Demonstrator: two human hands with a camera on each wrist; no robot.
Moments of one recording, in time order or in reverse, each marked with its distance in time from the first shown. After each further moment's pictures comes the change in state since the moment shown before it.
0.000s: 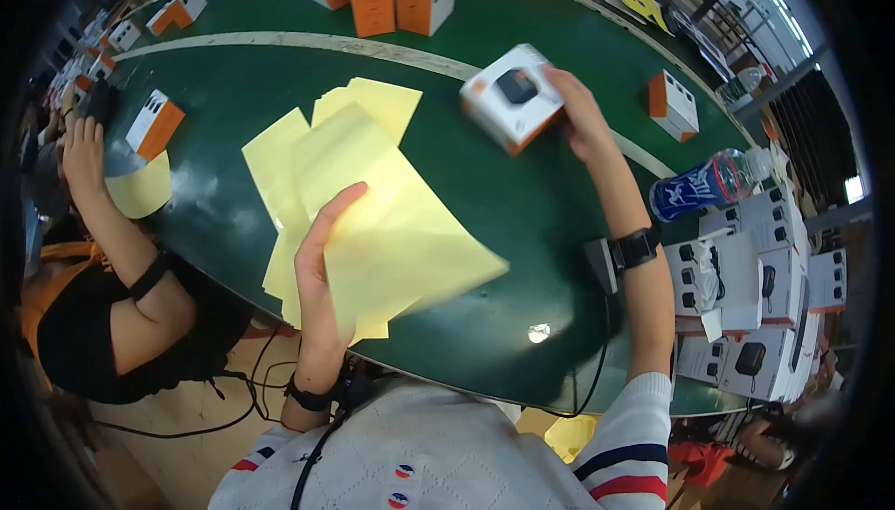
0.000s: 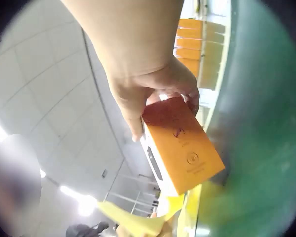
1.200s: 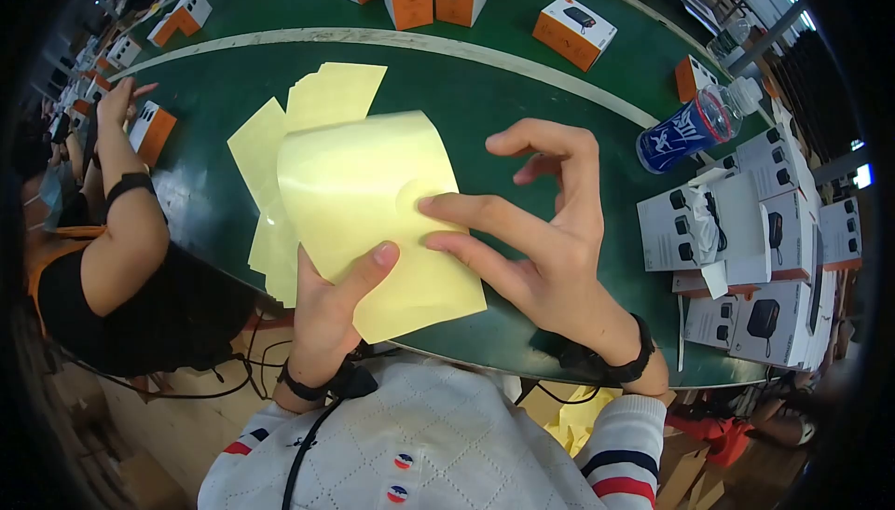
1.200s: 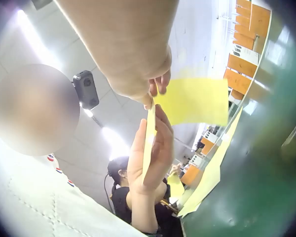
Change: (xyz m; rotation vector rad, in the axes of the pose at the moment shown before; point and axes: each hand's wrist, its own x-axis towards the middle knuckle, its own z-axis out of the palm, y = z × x) left_hand -0.035 0.048 0.064 -0.326 -0.087 -0.248; right_hand -0.253 -0.068 0.049 -0.671 0.021 -1.019
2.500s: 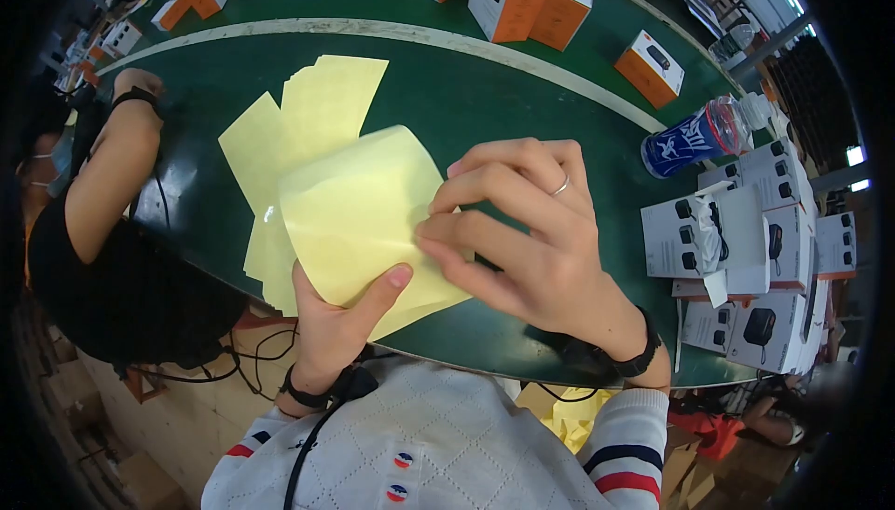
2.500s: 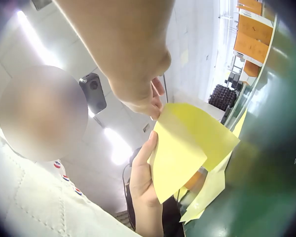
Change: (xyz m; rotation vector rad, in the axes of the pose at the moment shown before) left_hand 0.001 -0.005 -0.018 0.299 -0.036 0.205; right_hand 0.027 -0.001 0.009 -0.116 -0.214 -0.190
